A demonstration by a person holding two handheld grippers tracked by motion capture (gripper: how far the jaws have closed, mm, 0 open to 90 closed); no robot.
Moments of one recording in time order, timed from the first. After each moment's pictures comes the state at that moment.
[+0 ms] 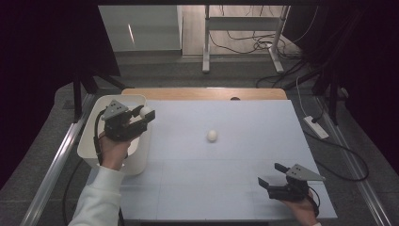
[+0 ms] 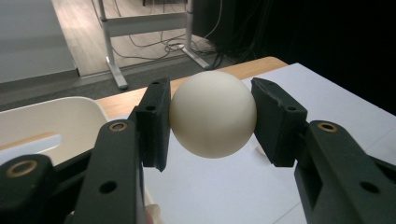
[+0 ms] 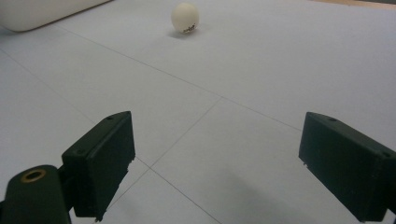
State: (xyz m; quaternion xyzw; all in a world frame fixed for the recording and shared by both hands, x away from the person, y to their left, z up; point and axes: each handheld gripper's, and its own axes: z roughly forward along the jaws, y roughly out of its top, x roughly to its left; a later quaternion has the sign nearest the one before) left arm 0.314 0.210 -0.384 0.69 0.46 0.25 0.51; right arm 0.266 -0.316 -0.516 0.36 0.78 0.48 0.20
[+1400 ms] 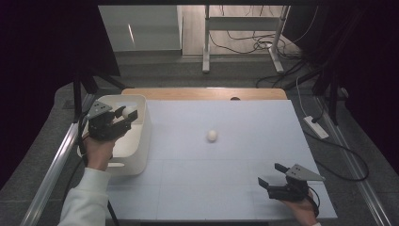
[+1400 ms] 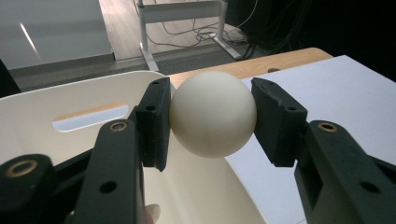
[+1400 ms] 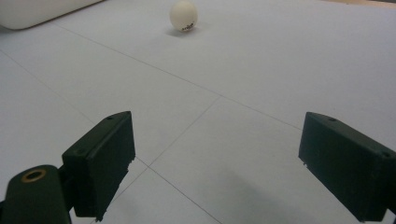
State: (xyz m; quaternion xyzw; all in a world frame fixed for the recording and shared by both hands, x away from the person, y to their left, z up) left arm 0.313 0.246 -0.391 0.68 0.50 0.27 0.47; right arm 0.266 -0.316 -0.517 0.36 0.78 0.48 0.20
